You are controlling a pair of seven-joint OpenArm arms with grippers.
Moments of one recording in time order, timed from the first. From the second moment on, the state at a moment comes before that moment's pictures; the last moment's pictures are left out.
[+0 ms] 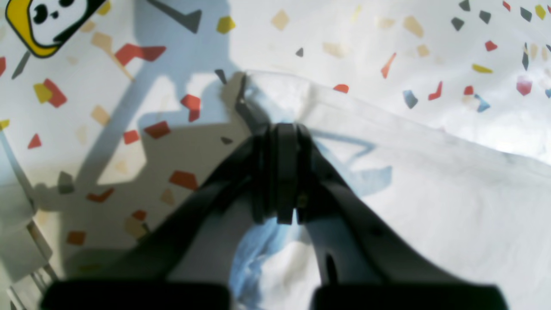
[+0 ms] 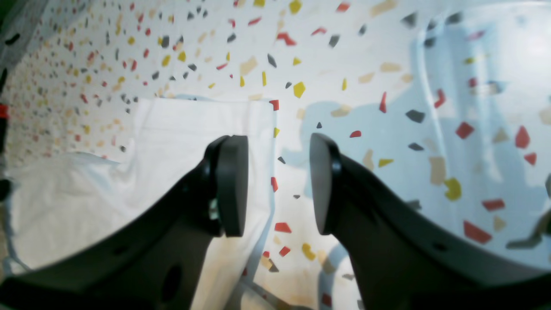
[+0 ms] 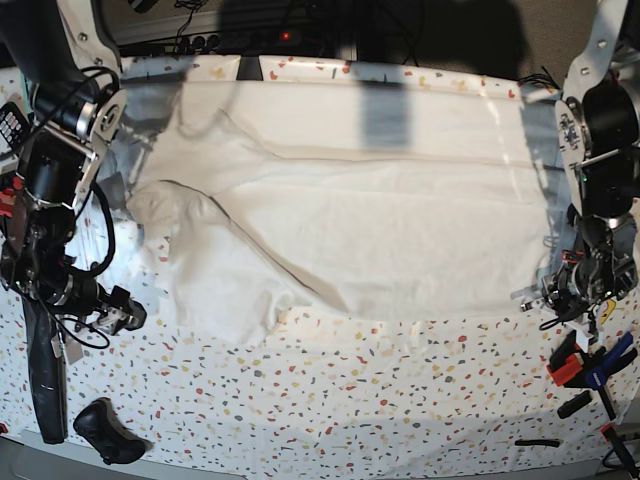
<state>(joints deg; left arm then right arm) -36.0 -15.6 -14.0 31.9 -7.8 -16.0 36.4 32.1 20.6 25.2 48.8 24.5 32.7 -52.1</state>
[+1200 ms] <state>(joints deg) -36.1 -15.7 -14.0 31.8 -9.0 -15.9 36.7 40.8 14.4 23.9 36.4 15.5 31.8 -47.6</state>
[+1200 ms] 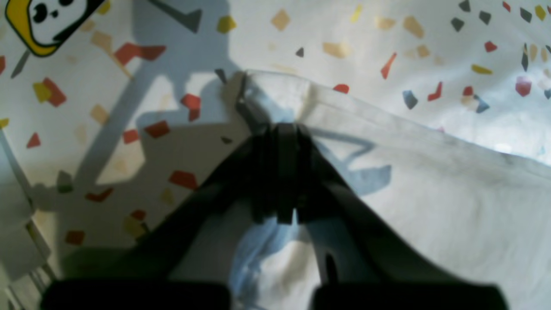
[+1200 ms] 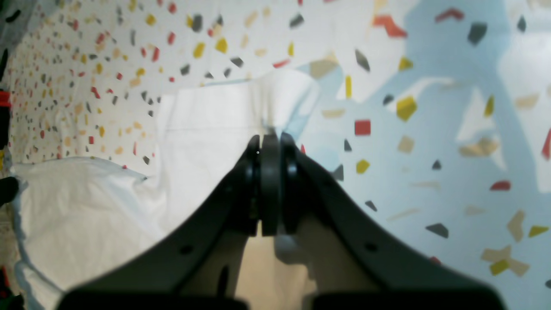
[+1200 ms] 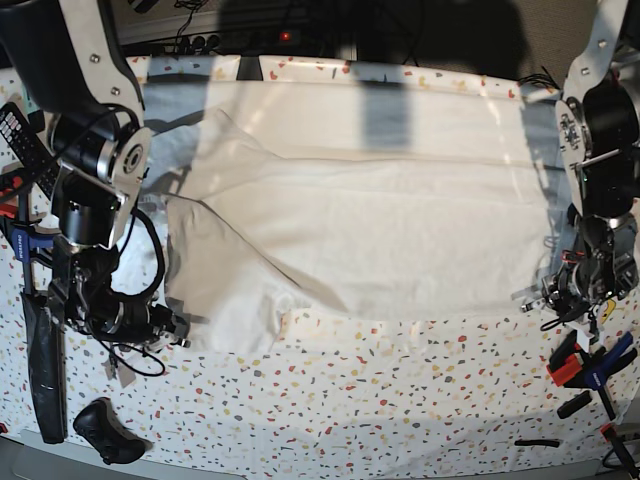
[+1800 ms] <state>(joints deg) -35.3 -18.0 -13.8 40.8 -34.2 -22.9 49.6 43.7 20.5 23.8 49.8 38.4 33.8 -66.6</state>
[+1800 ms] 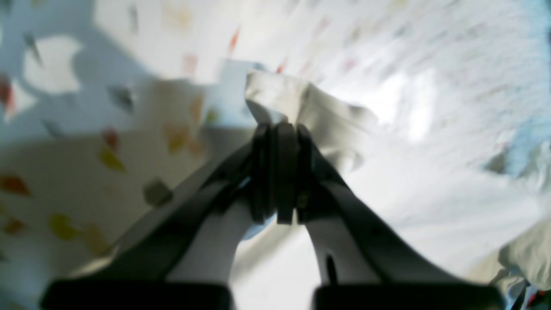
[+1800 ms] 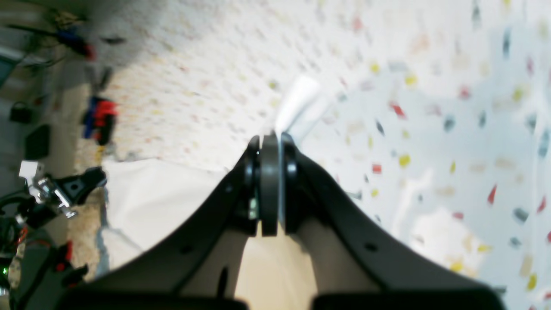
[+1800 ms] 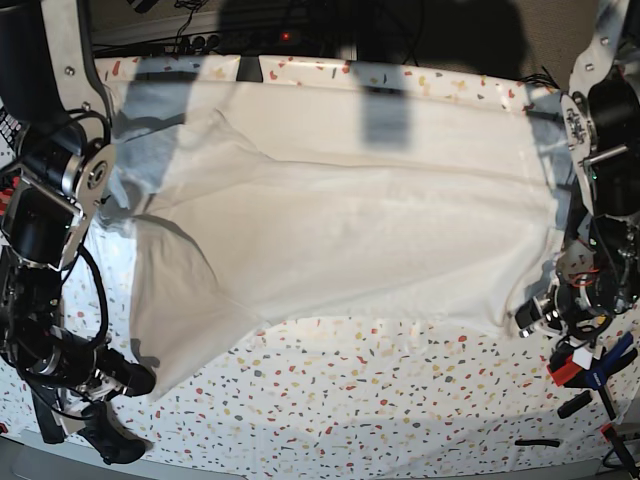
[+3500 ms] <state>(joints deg) -7.3 -23.0 -21.3 79.8 -36.2 -22.9 63.0 -5.1 23.6 31.4 95.4 58.2 34.0 -70.4</state>
